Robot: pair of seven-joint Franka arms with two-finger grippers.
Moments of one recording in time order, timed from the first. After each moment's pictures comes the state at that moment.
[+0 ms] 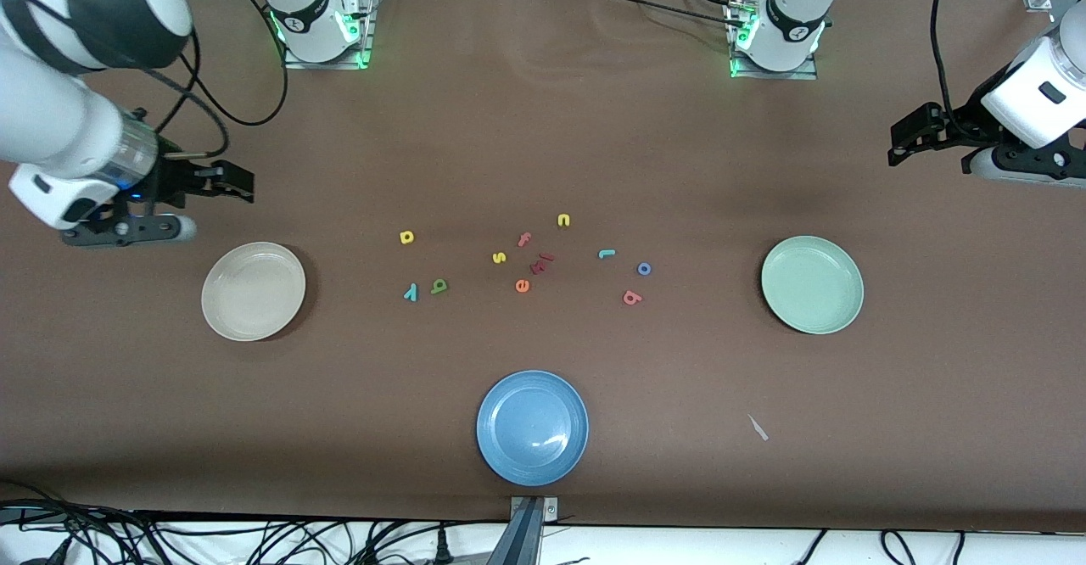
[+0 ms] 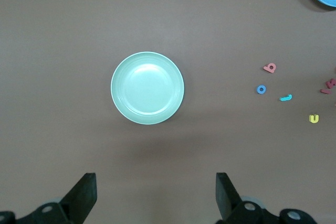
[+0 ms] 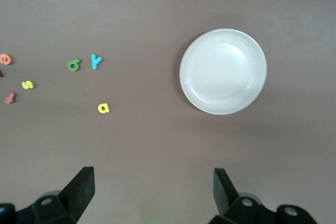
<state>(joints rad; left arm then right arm) 0.02 -0.02 -0.08 -1.64 -0.03 1.57 0.02 0.35 0.20 -0.18 -1.54 0.04 1.60 0.06</state>
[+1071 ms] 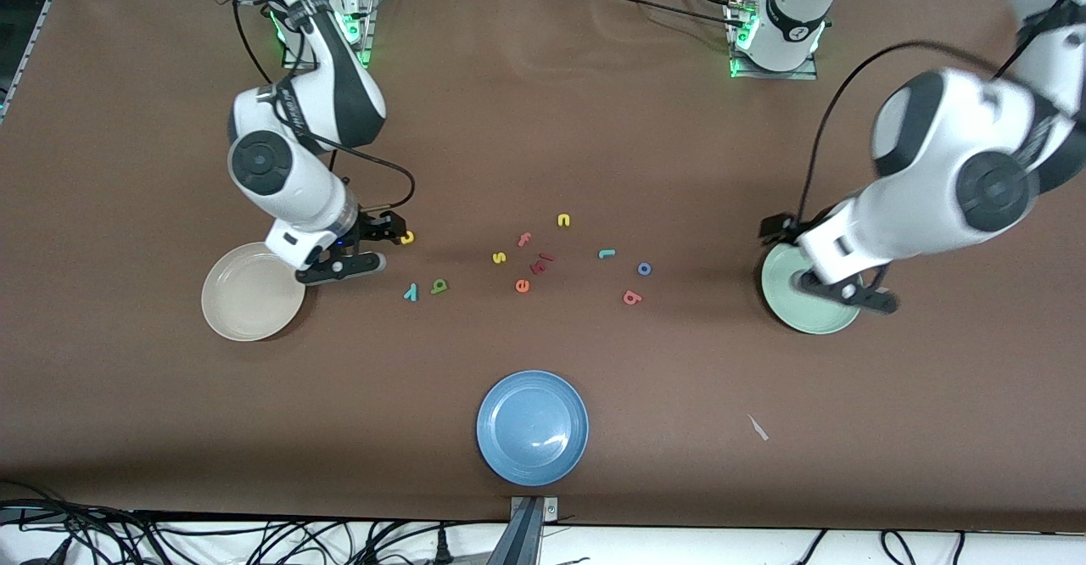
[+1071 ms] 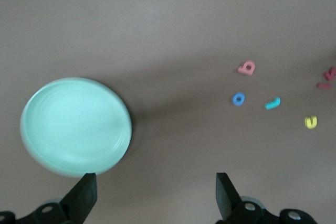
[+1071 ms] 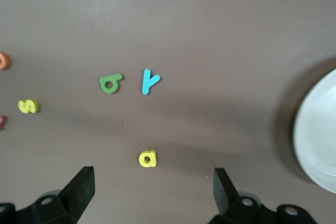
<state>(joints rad) -0.08 0.43 -0.17 -1.51 -0.04 1.76 0.03 0.56 0.35 -0.18 -1.93 0.11 2.21 0.10</state>
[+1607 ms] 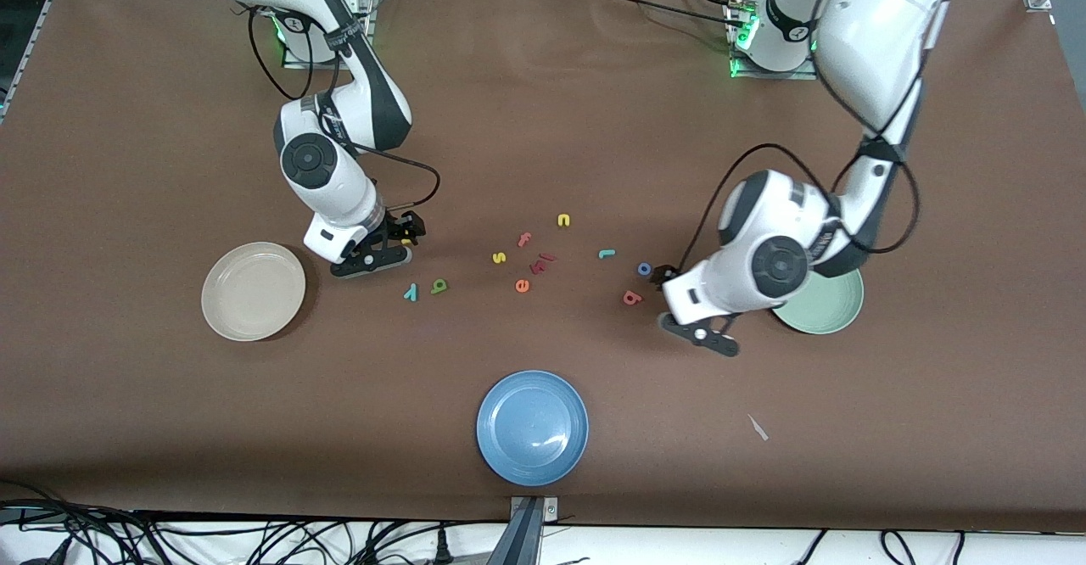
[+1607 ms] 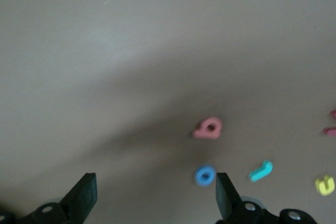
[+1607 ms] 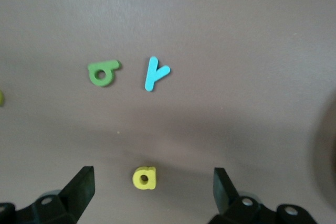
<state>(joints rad) -0.26 0.70 -0.17 -1.48 -0.02 2.10 0.03 0.59 0.39 -0.18 -2.08 0.11 2.46 0.04</state>
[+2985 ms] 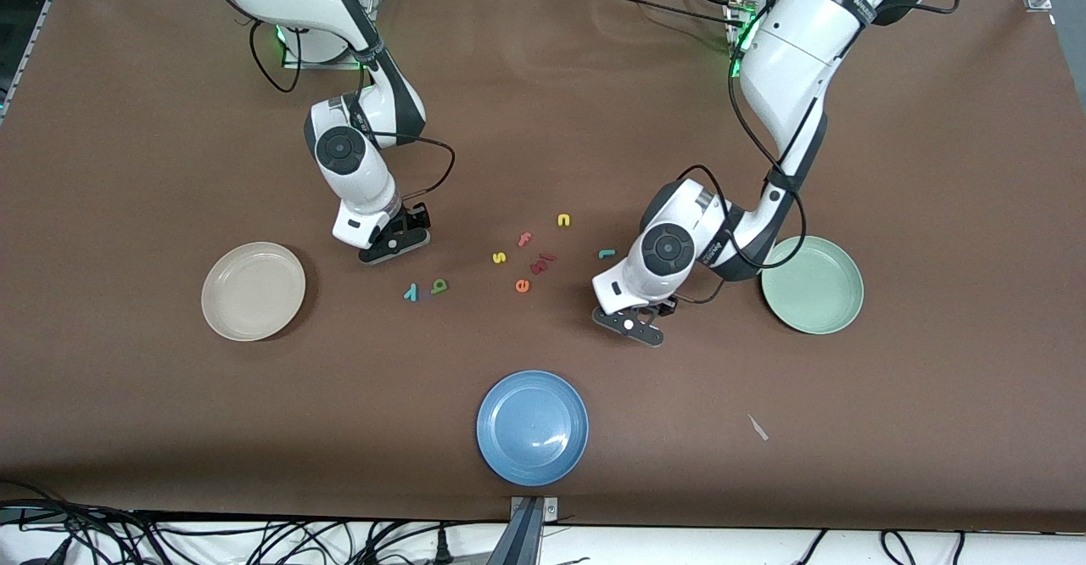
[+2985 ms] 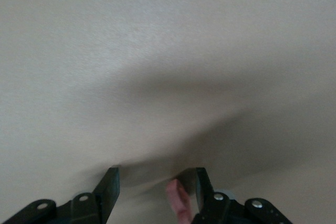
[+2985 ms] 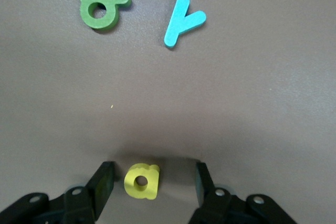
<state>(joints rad) -0.38 0.85 -0.17 -1.47 0.12 2.27 -0.20 0.65 0.45 -0.18 -2.22 0.11 2.70 -0.03</state>
